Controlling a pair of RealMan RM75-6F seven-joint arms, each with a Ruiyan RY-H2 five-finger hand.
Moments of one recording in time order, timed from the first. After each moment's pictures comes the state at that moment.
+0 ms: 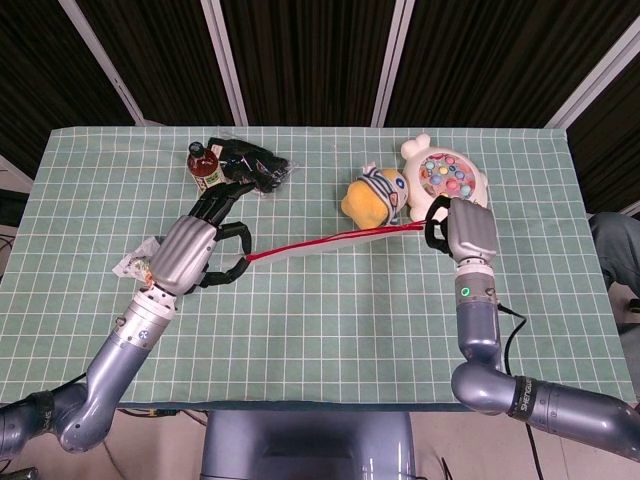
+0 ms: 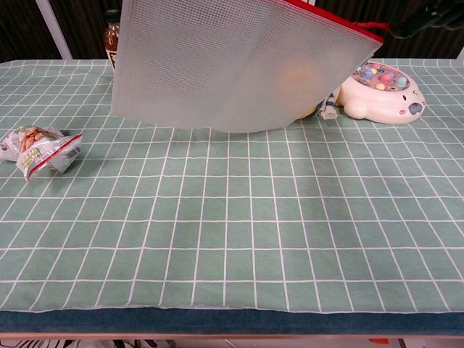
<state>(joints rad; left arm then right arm) -0.73 -1.24 -0.30 -1.94 1.25 1.18 0.10 0.83 -1.37 0.46 -1.76 -0.43 1.32 -0.55</state>
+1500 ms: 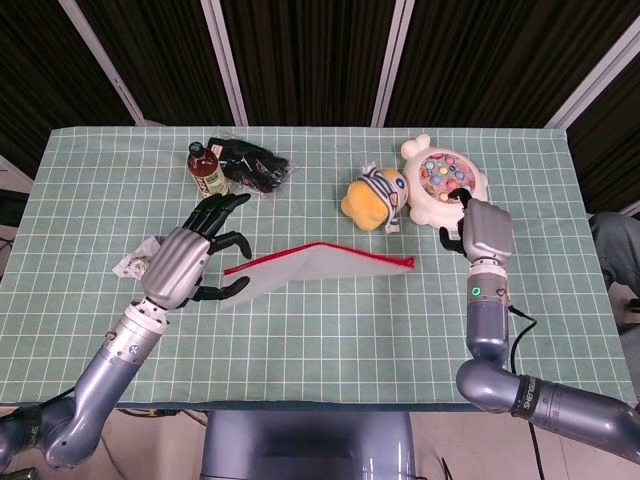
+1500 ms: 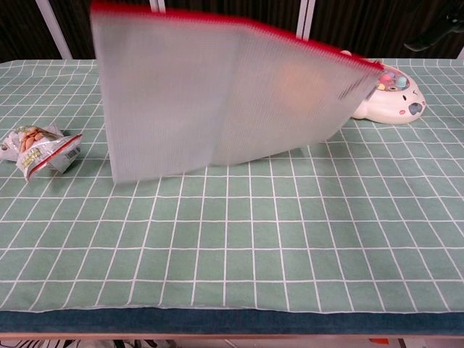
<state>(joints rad) -0.68 -1.20 -0.27 -2.00 1.30 1.20 0.10 0.81 -1.37 0.45 -1.72 -0.44 1.34 -0.58</state>
